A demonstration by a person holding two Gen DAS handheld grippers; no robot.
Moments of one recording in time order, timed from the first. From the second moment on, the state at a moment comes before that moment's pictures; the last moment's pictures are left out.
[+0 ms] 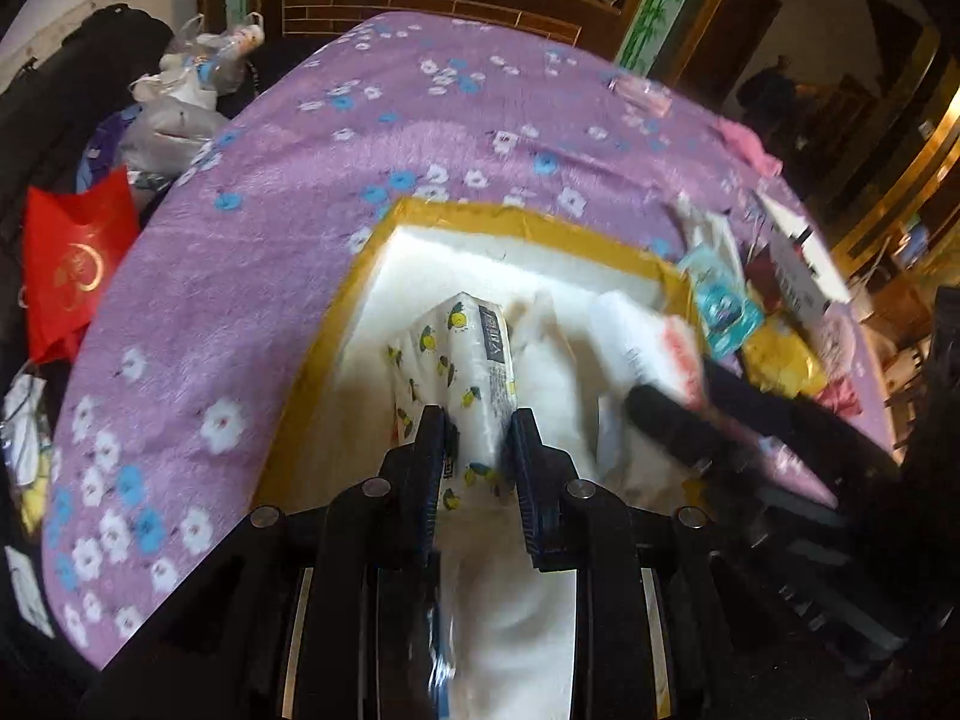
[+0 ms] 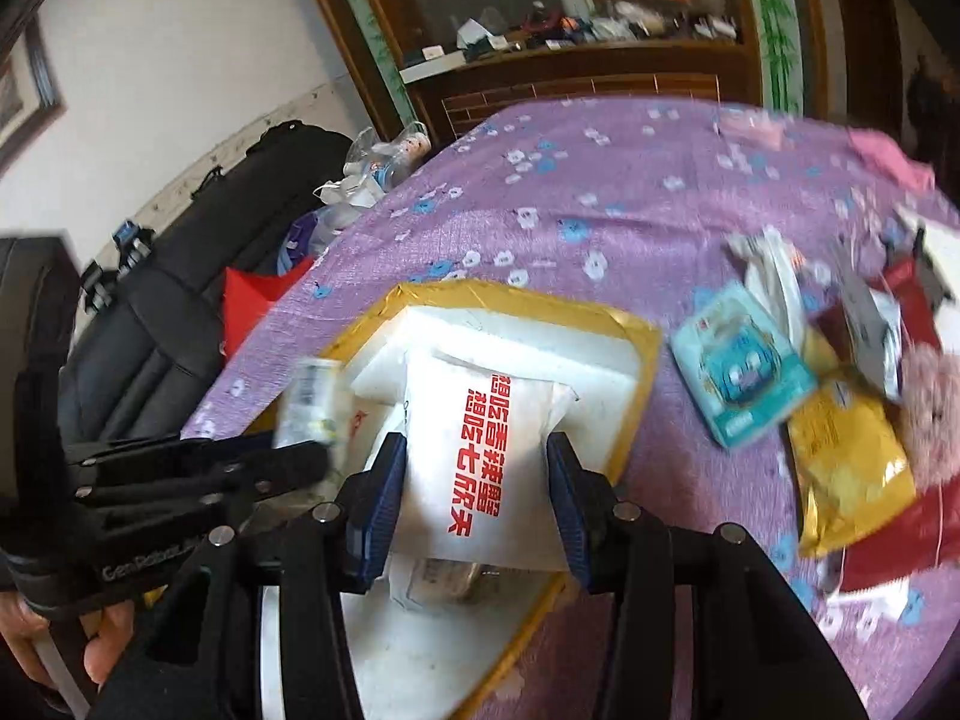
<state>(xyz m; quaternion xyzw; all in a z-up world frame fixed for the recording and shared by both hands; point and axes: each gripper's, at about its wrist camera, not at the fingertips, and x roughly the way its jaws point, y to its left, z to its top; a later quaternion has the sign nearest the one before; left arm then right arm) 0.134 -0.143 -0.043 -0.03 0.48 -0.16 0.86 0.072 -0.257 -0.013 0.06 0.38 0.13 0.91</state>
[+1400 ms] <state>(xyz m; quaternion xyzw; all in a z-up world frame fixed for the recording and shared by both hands) 0.010 -0.262 0.015 -0.08 0.41 -0.27 0.87 -0.060 -0.436 -0.007 0.28 0.33 0.15 0.89</state>
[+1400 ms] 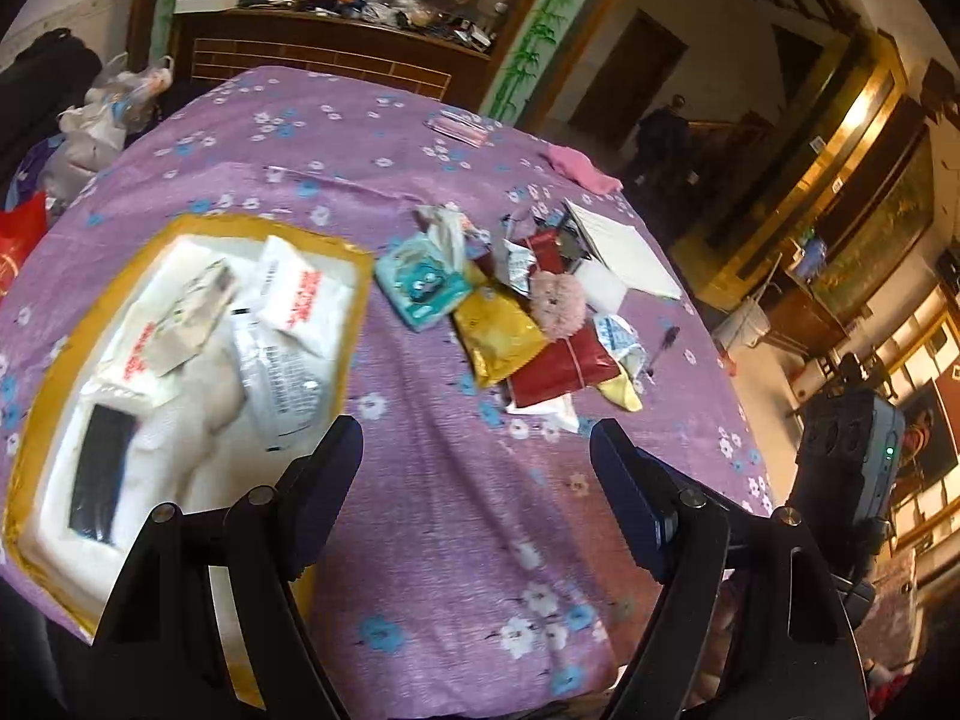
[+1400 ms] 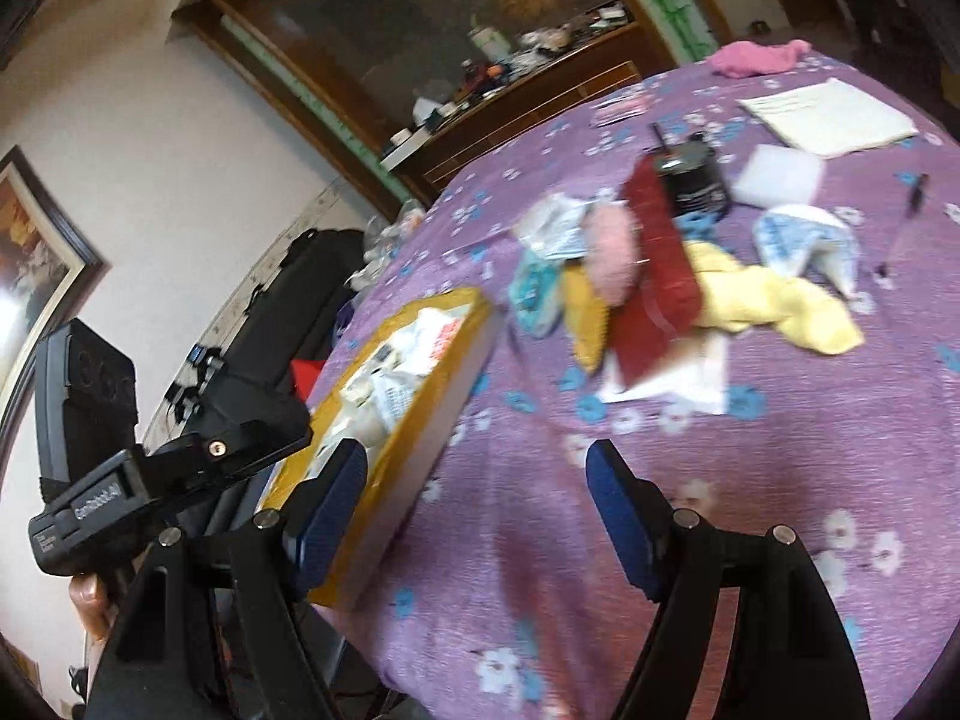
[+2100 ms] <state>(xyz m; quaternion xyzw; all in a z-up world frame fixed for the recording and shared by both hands) 0.114 -0.311 0.011 -0.11 0.44 -0.29 0.84 0.009 -0.483 -0.001 0.27 0.33 0.11 0.90</state>
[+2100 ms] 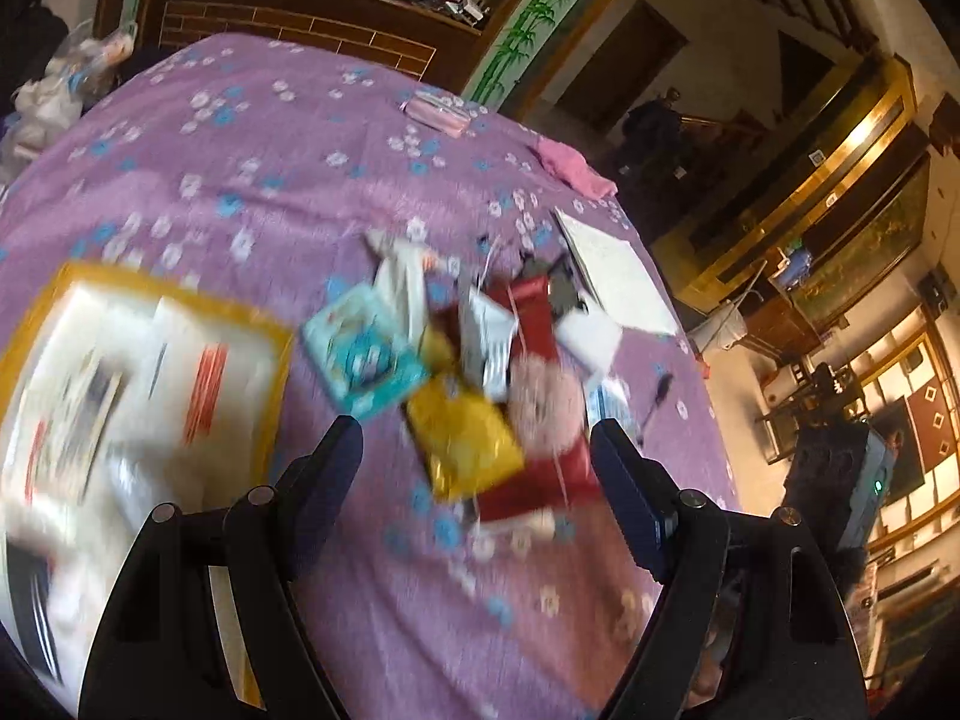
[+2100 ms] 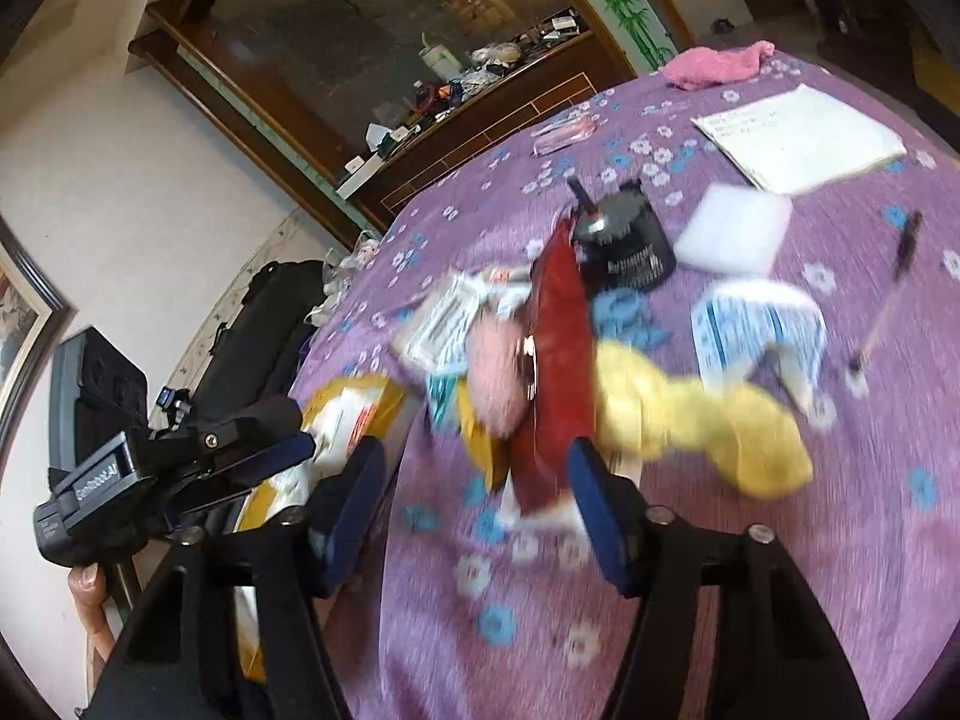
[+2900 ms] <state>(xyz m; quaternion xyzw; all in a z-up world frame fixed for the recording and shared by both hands) 0.166 -0.343 -0.011 -0.12 0.47 -0.31 0.82 0.026 -0.471 -0.005 0.23 0.26 0.09 0.93</state>
